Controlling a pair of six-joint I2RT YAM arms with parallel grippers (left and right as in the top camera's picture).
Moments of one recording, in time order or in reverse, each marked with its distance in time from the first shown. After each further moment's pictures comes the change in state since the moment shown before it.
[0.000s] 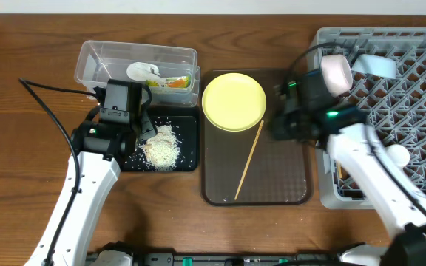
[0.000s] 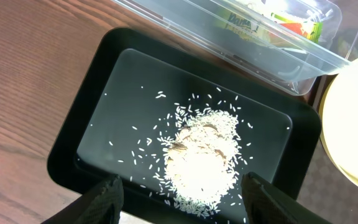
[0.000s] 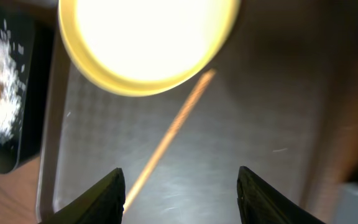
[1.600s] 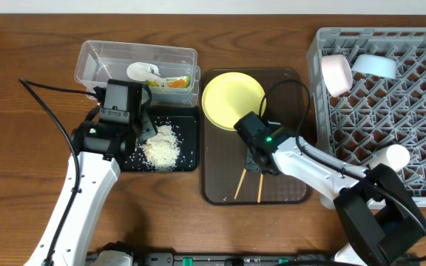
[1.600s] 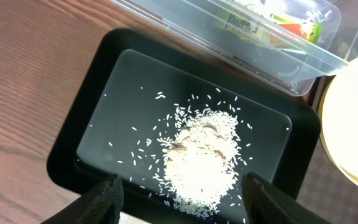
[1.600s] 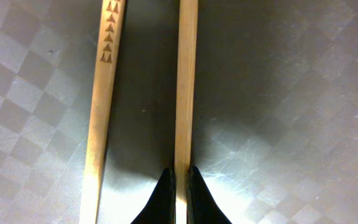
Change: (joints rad) left arm 0.000 0.000 0.000 0.003 0.000 0.000; right arm 0.218 0.200 -0.164 0.079 0.268 0.489
